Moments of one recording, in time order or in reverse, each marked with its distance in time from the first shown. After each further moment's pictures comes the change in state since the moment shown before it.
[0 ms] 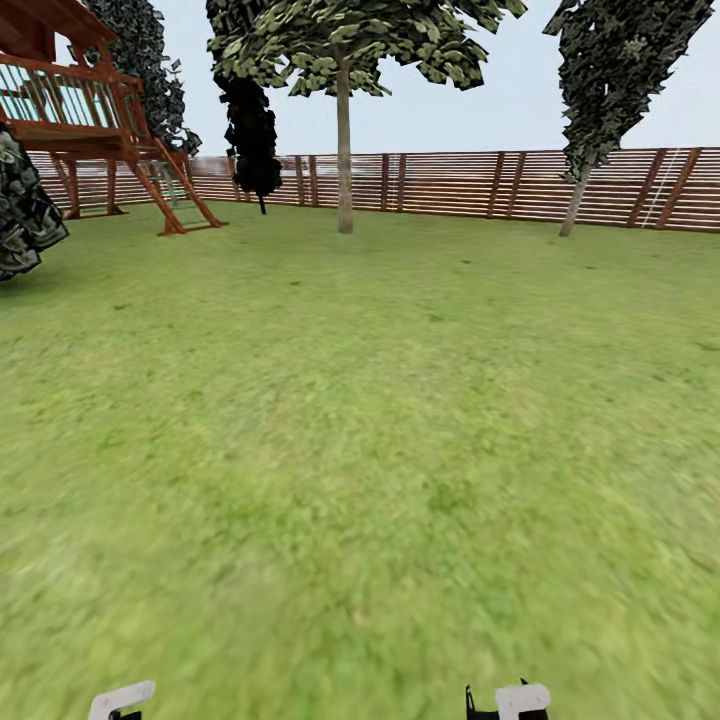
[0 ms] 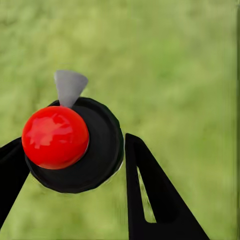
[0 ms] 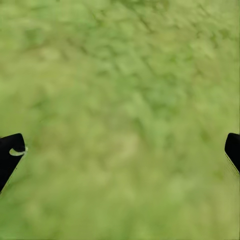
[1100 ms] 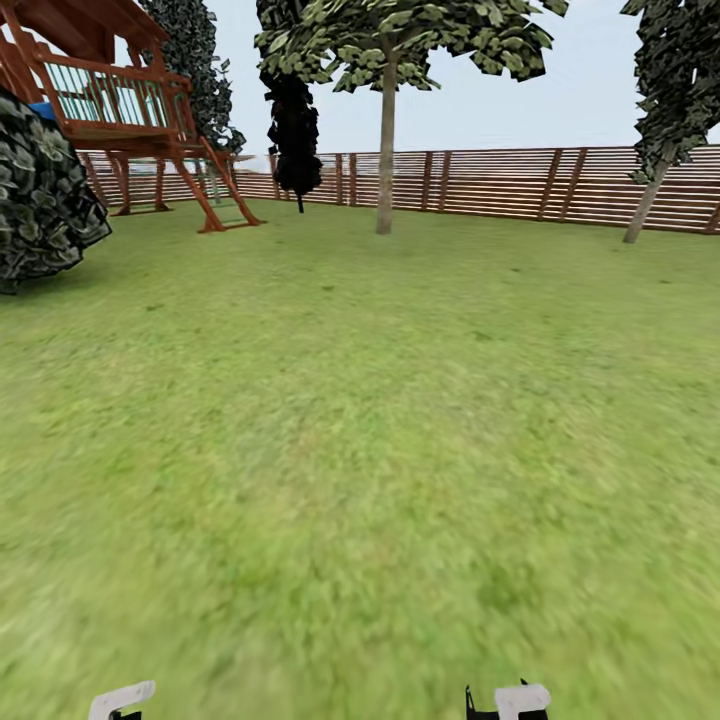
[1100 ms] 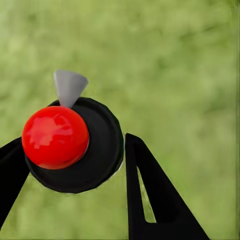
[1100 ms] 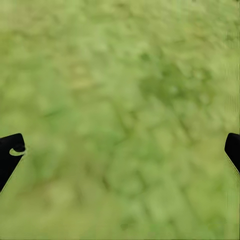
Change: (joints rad) left arm 0.000 0.000 0.000 0.000 0.000 0.000 0.000; right arm 0.000 0.000 0.000 0.001 0.001 0.000 0.001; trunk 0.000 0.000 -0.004
